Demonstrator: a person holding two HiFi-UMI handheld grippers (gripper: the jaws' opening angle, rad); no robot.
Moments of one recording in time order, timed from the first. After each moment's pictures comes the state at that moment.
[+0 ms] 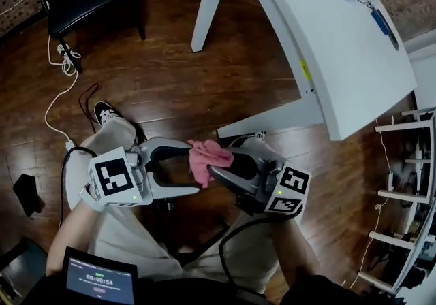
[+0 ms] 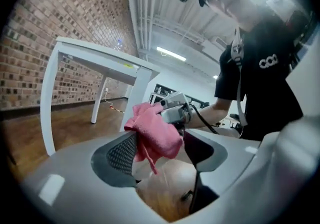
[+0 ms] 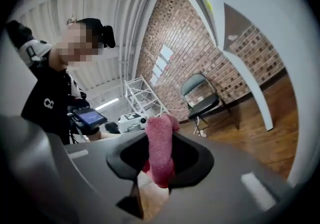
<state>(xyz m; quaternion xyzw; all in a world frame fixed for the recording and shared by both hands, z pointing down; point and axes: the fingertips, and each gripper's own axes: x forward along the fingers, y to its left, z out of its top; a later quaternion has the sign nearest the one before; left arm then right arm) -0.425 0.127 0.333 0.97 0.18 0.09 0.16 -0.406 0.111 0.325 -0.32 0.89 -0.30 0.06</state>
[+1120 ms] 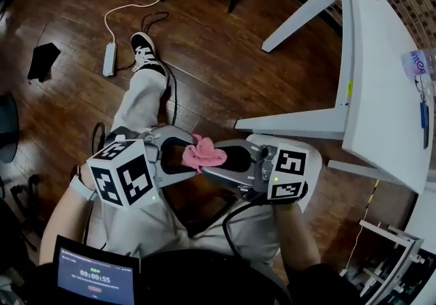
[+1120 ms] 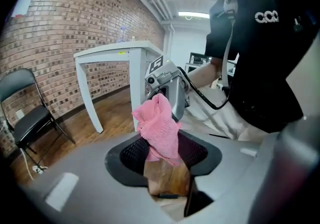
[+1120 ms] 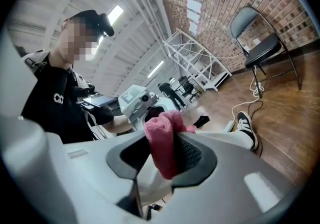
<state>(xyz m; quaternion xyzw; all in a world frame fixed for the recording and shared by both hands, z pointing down) -0.429 0.231 0.352 0.95 -0.05 0.31 0.09 -0.440 0.225 0.329 0.08 0.93 -0.36 -0.08</state>
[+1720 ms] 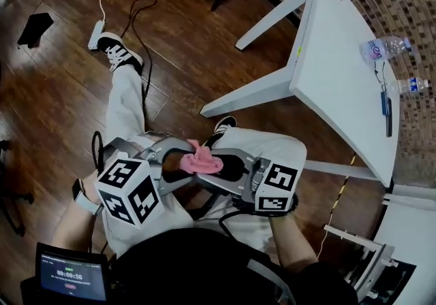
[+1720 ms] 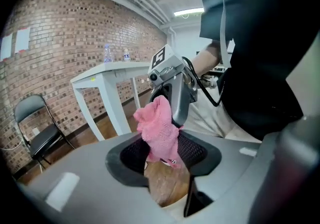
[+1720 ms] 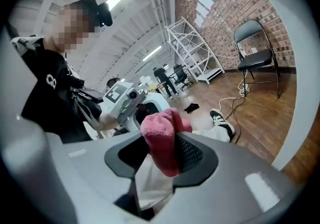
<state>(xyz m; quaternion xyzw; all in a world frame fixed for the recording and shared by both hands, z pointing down) -0.318 0.295 0.298 0.94 -0.14 0.29 0.01 -0.332 0.295 0.285 0.05 0.93 -0.31 -0.18</state>
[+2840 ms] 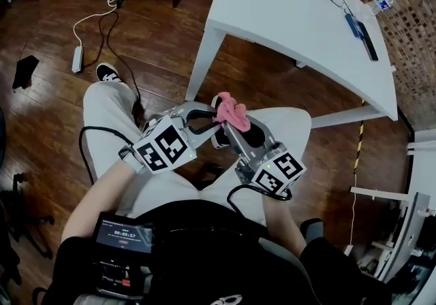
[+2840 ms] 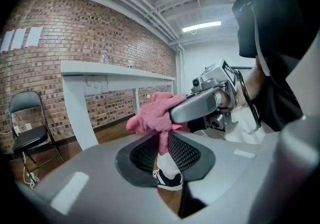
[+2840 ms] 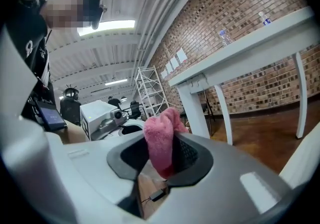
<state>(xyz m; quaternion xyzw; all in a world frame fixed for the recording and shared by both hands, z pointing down) -0.172 0.278 0.311 0.96 -0.20 0.18 0.02 -0.166 0.282 0.278 -0.31 0.93 -0.20 -0.03</state>
